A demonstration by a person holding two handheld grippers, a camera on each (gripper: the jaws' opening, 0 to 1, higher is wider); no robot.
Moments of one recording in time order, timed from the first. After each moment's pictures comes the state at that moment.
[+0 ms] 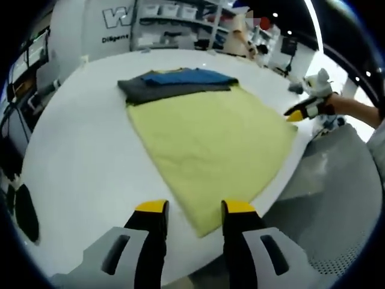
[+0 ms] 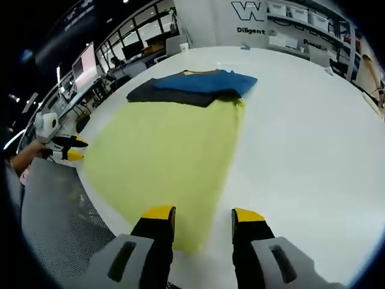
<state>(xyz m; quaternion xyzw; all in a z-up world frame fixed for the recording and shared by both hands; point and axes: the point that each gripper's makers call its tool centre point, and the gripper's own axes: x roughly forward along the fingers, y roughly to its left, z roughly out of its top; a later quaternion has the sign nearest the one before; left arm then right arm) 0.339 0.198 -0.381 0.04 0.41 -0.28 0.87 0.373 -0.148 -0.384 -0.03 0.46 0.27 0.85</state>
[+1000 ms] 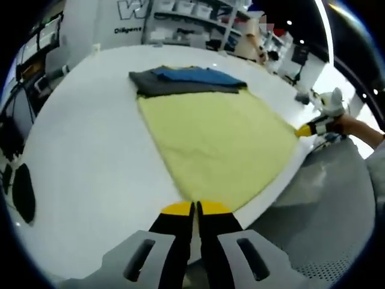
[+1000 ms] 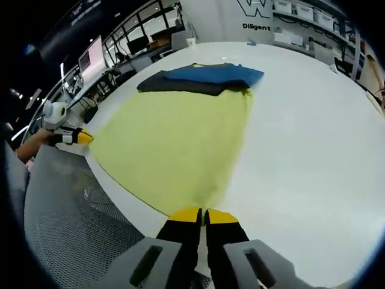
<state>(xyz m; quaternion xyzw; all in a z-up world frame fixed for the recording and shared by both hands) 0.335 0.208 -0.378 -0.01 0.42 -0.25 0.87 0.349 -0.148 -0.378 -0.03 0.47 0.28 0.84</state>
